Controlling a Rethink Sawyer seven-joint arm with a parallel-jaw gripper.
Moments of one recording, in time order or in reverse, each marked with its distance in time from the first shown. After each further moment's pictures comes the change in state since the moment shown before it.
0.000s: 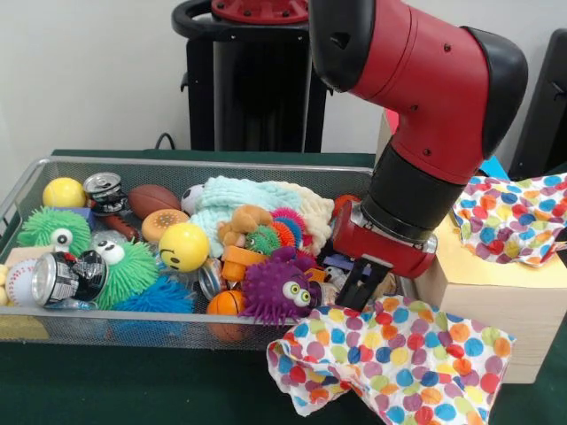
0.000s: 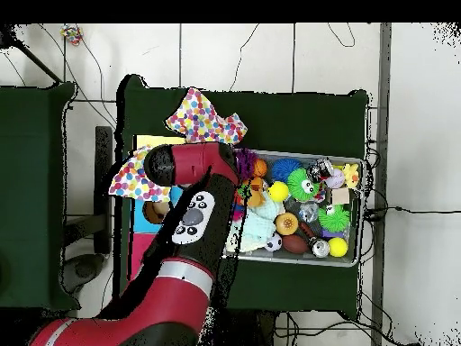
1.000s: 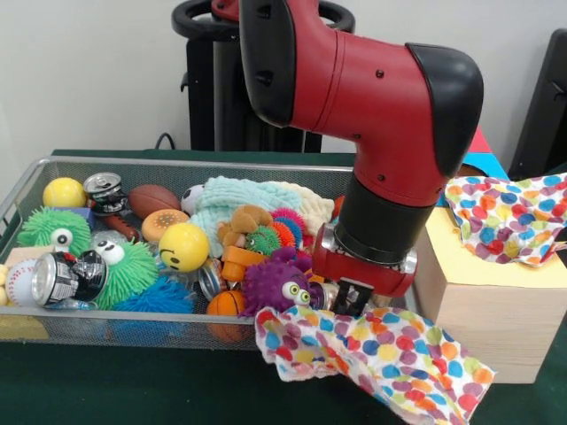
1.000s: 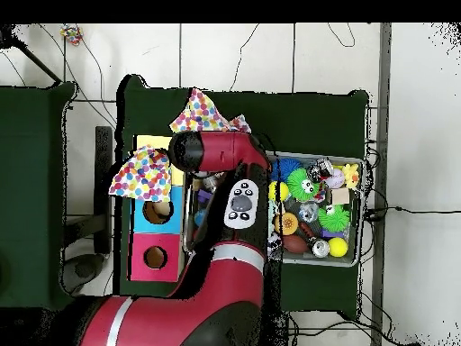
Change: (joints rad) arm -0.163 -0.030 0.200 -0.040 -0.062 0.075 0.000
